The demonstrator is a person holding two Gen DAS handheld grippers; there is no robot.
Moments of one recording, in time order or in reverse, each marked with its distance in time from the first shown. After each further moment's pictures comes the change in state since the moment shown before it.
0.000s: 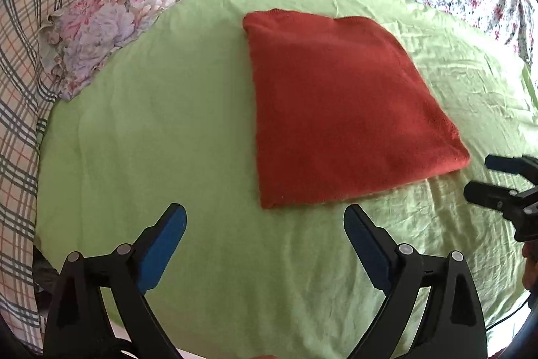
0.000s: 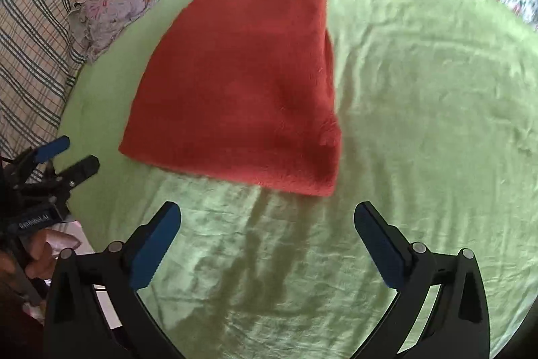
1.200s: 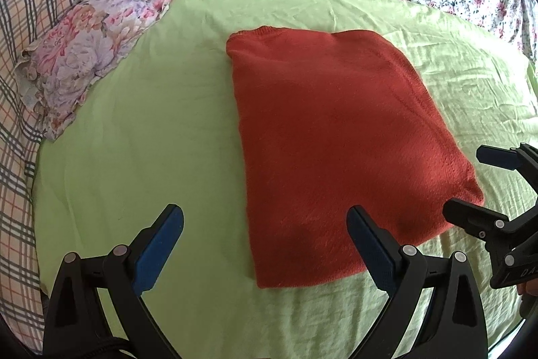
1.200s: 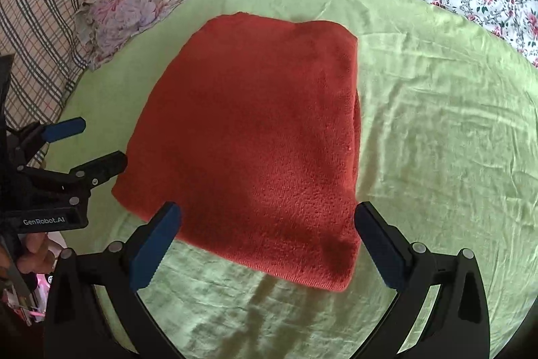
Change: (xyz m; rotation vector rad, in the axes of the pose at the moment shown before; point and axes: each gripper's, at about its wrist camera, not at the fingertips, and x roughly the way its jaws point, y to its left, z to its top) left arm 0.034 -0.009 0.061 0.055 -0.004 -0.003; right arm 0.023 0.015 0.049 -0.116 -0.089 -0.033
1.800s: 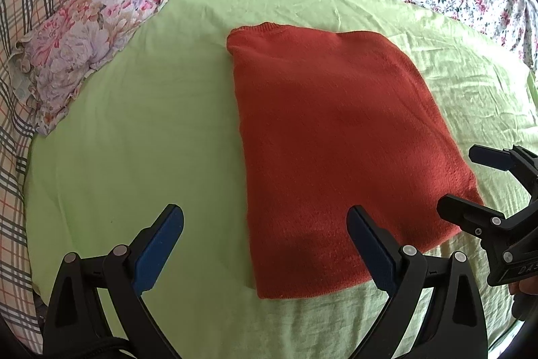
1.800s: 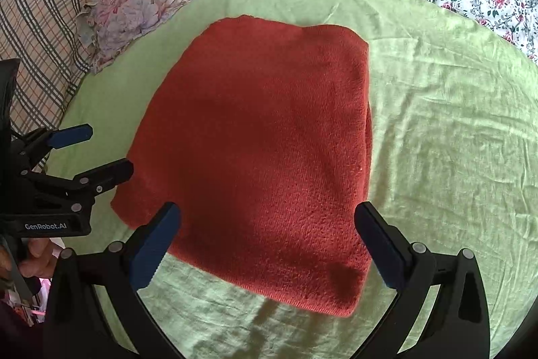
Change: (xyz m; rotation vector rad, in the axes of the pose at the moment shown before) left arm 0.009 0.005 0.006 -0.032 0.011 -0.024; right arm 0.011 -0.002 0.012 -0.004 -0.012 0.031
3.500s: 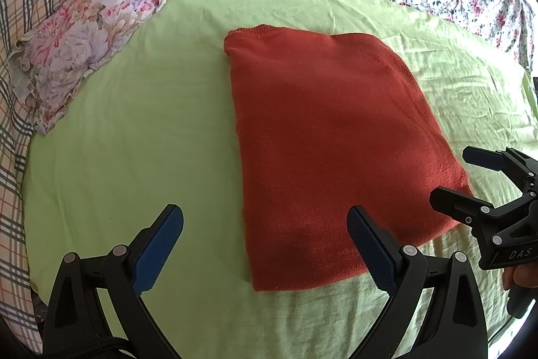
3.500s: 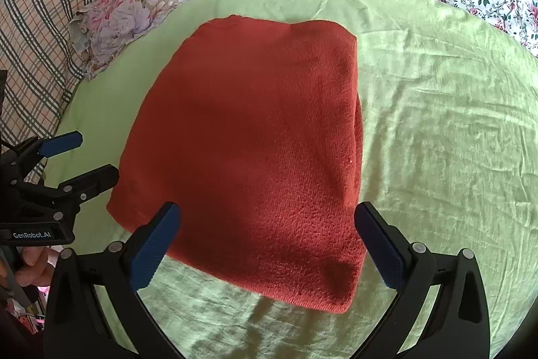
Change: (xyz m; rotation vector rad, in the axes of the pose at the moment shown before) left arm -0.008 -0.002 -0.006 -0.006 -0.005 -0.020; right arm 0.000 -0.006 -0.004 0.038 0.000 -0.016
